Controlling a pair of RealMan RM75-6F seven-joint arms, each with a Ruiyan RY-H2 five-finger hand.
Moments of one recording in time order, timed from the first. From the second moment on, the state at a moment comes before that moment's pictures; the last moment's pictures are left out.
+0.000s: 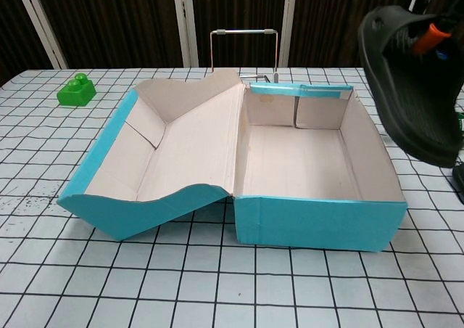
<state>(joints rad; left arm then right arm) -0.09 -1.31 -0.15 -1.40 1.53 1.71 0.01 0.99 -0.85 0.33 -2.10 -0.14 1.00 -0.59</state>
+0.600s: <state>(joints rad) -0.09 -1.32 -0.14 -1.41 1.53 1.69 0.02 0.80 -1.23 0.35 -1.90 -0.79 1.16 -0.17</state>
